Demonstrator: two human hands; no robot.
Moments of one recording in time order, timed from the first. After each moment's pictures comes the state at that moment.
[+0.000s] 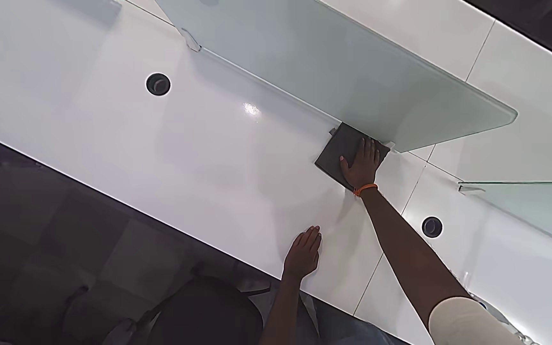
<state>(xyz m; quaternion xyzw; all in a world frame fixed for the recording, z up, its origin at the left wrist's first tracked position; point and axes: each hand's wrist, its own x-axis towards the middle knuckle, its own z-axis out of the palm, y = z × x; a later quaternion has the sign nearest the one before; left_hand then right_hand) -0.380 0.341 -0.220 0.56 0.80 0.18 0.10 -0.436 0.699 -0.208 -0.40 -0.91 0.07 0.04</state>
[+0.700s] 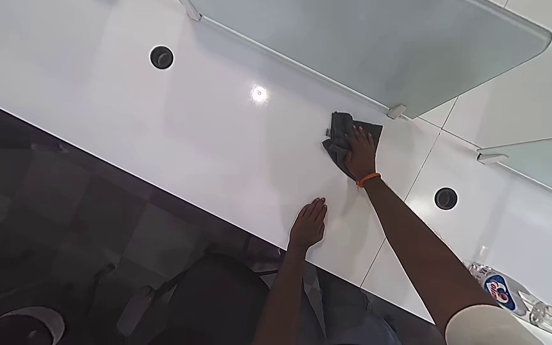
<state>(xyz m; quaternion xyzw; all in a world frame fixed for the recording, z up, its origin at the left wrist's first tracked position) -0.381 0.342 -0.222 0.56 0.80 0.20 0.12 -0.399 0.651 -0.211 -0.26 -0.94 0.18 0.07</state>
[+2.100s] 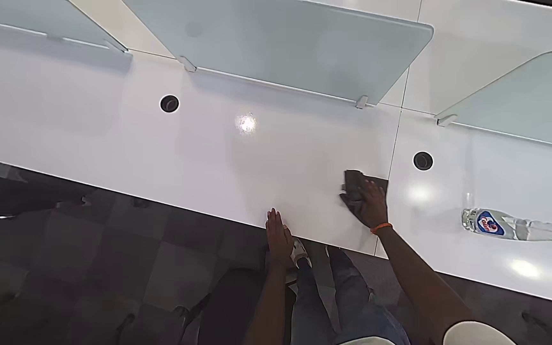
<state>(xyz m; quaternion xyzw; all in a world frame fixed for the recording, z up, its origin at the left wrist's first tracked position) -0.411 0.193 -0.200 0.37 0.88 0.28 0.09 -0.183 0.492 -0.199 -0.41 -0.89 0.18 0.04</state>
